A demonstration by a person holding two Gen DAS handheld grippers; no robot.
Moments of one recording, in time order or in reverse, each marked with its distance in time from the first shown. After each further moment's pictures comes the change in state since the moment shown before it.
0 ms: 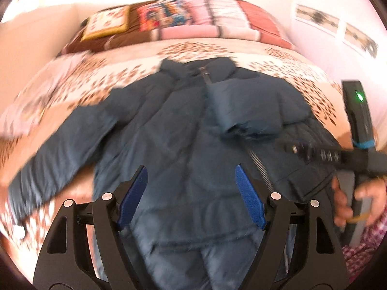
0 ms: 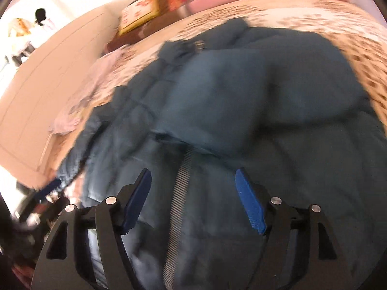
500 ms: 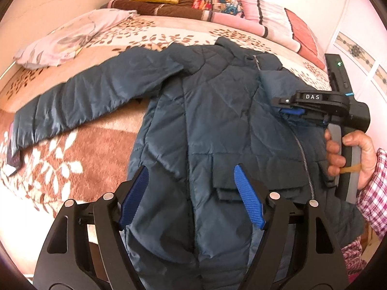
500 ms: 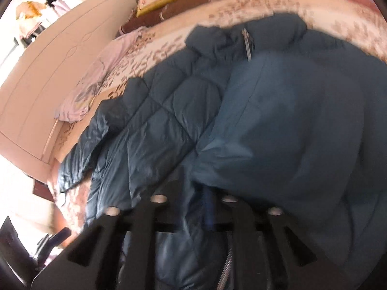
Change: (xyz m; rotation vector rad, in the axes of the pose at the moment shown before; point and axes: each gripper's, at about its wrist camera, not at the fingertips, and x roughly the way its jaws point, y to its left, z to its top) left arm -0.021 0.083 -0.079 -0.319 0.083 0.062; right arm 0.093 0.063 0.057 -0.088 0.158 0.177
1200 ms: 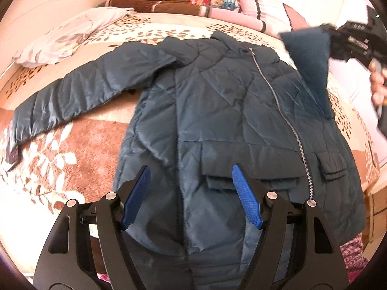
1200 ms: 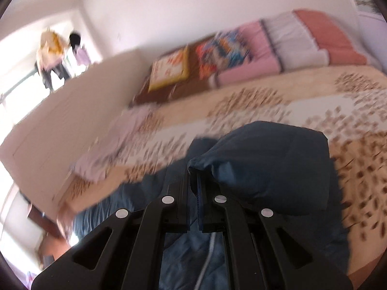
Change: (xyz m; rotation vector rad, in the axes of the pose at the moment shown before) left arm 0.002 -0.009 -0.013 -0.013 0.025 0.005; right arm -0.141 0.005 0.069 -0.125 -0.356 -0.021
